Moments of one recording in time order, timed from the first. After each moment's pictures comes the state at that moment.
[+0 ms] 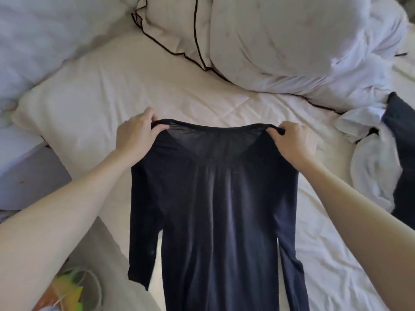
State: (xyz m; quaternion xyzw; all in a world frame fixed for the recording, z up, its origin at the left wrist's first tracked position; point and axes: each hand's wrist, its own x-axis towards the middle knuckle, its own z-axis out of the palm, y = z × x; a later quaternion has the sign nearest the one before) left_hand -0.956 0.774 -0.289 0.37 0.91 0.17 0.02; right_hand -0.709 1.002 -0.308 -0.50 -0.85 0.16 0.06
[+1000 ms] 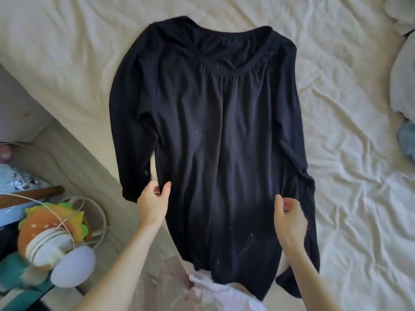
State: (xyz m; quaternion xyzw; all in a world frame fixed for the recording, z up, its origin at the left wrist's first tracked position) left_hand -0.724 0.566 -0.459 0.02 0.91 0.25 0.32; right_hand -0.495 0.721 -0.445 -0.74 -0.57 0.35 -0.02
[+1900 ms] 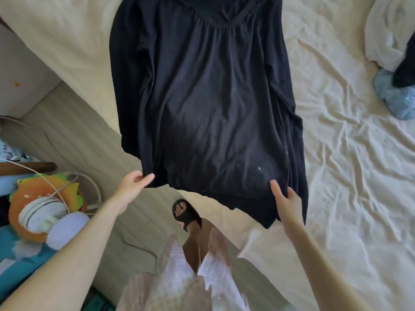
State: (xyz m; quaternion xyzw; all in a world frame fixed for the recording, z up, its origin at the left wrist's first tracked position) left_hand -0.704 0.432 -0.476 0.01 0.82 0.27 0.50; right_hand -0.397 0.635 -0.439 -0.72 -0.47 0.50 0.02
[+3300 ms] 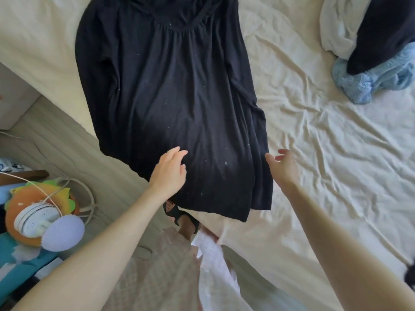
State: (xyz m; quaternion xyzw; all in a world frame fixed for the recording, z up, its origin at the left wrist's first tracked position) left_hand -0.600 0.556 -0.409 0.38 0.84 0.10 0.37; right_hand -0.377 0.729 -0.419 -0.71 -0.57 0.40 -0.02
